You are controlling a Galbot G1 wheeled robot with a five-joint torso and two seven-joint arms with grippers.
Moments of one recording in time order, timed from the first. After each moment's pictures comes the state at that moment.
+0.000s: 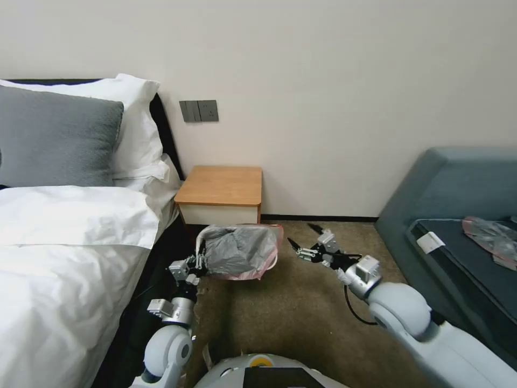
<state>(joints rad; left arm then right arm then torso) 1.63 -1.36 -0.48 -2.13 -0.52 -0.15 -0.05 -1.46 0.76 0.45 2.36 0.47 -0.26 0.01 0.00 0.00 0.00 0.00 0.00</state>
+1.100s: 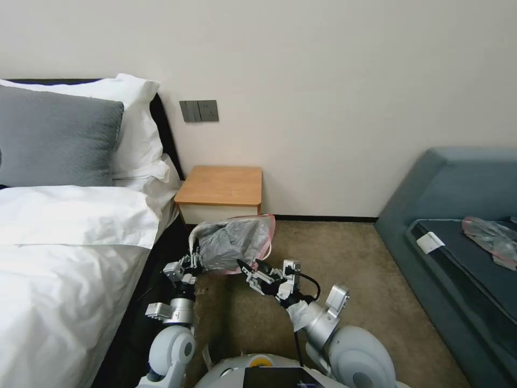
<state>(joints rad) 1.63 -1.42 -0.48 -2.10 -0.53 -0.25 -0.04 -1.52 1.13 0.09 2.50 0.95 -0.39 0.23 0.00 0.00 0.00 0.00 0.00</state>
